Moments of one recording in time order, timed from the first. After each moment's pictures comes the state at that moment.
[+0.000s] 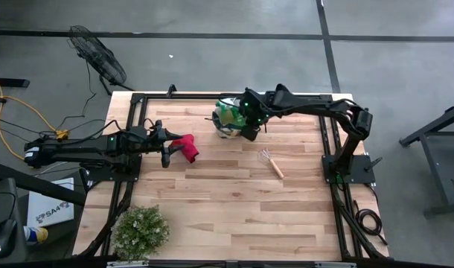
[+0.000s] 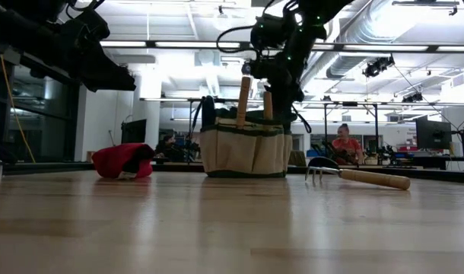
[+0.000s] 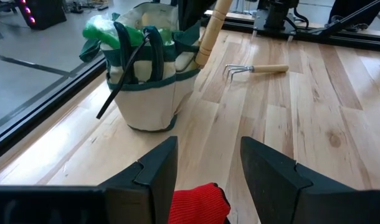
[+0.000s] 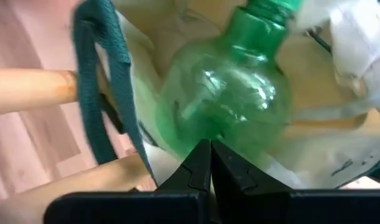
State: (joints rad) left arm 0.13 0.51 0.31 -0.11 -0.16 -0.09; right arm -0.39 1.77 1.42 -0.77 0.03 0.06
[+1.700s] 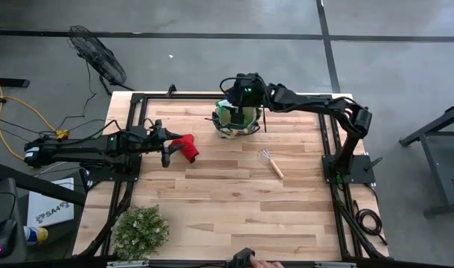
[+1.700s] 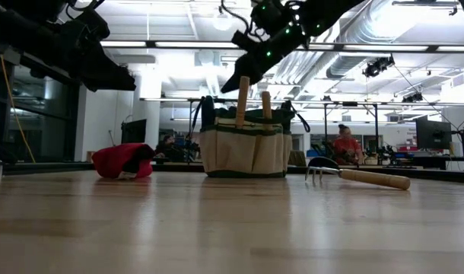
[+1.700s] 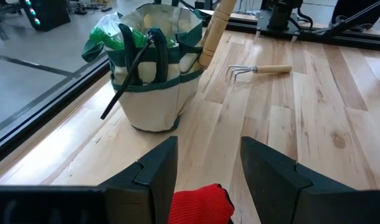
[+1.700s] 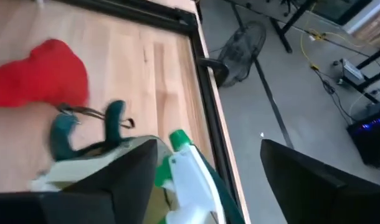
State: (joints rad) left arm 0.13 0.51 0.31 -0.11 -0.17 -0.08; right arm -0.44 1.80 1.41 -0.12 -0.02 -0.47
